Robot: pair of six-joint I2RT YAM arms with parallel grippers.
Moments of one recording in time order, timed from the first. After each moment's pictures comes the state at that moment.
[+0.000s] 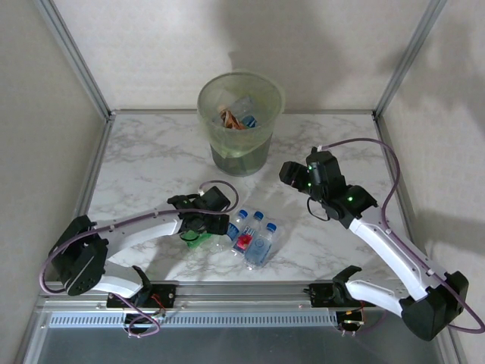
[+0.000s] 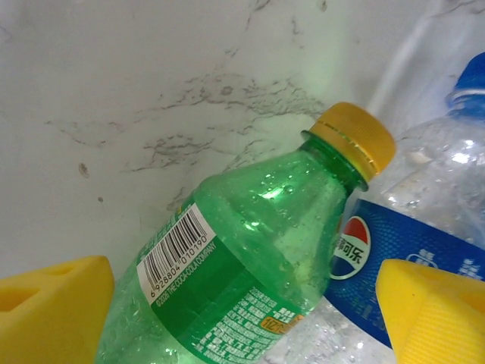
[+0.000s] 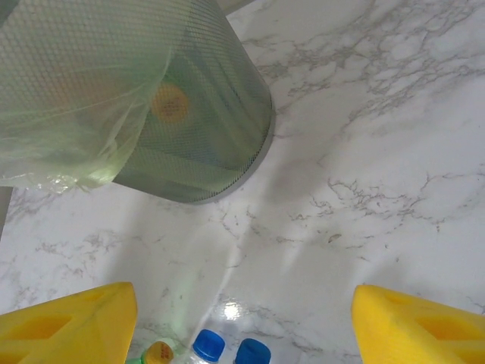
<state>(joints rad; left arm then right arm) -0.82 1.41 0.86 -0.70 -0.23 -0.68 0.60 1.05 0.99 -0.58 0.16 0.75</state>
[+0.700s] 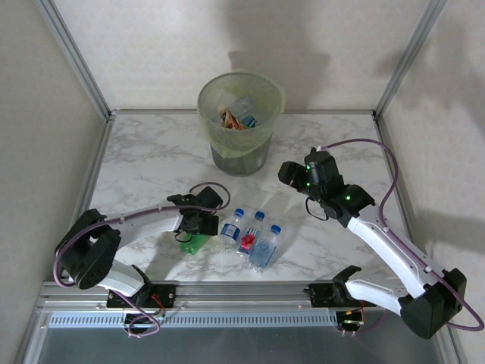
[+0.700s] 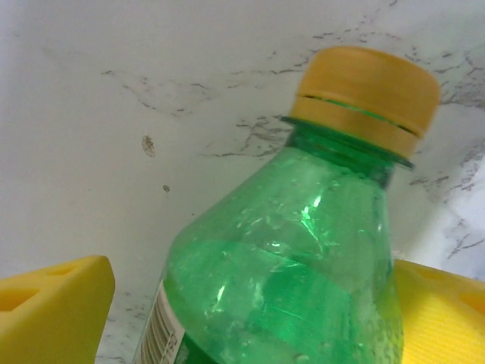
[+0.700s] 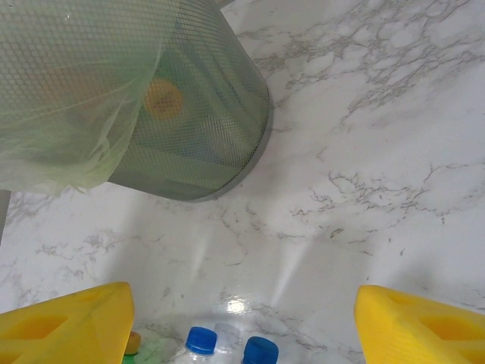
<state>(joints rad) -0.71 1.47 0.79 -0.68 -0.21 -0.71 0.60 1.07 0.99 -0.57 0.16 0.78</state>
